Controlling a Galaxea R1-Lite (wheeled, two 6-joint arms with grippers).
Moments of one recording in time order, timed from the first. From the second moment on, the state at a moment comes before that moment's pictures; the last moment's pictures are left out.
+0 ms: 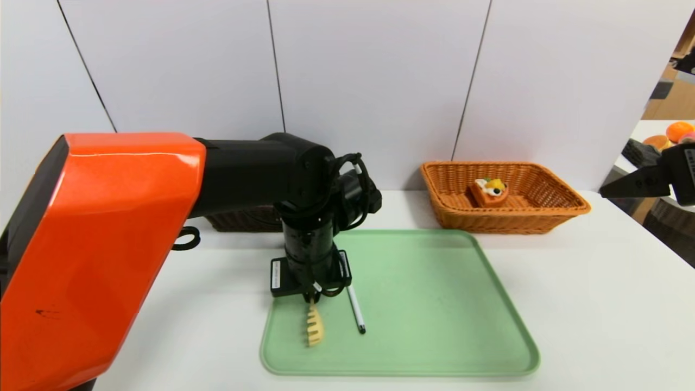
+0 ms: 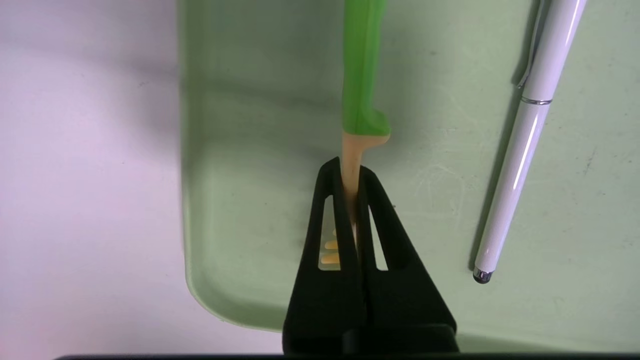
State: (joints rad) left arm -0.74 2.23 -1.97 1.12 0.16 -0.92; right arm 0.20 1.40 -1.53 0.87 -0.22 0.04
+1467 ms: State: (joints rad) left arm -0.38 1.88 -1.99 0.74 0.23 -0.57; right arm 0.19 1.41 -1.51 0.87 -0.22 0.04
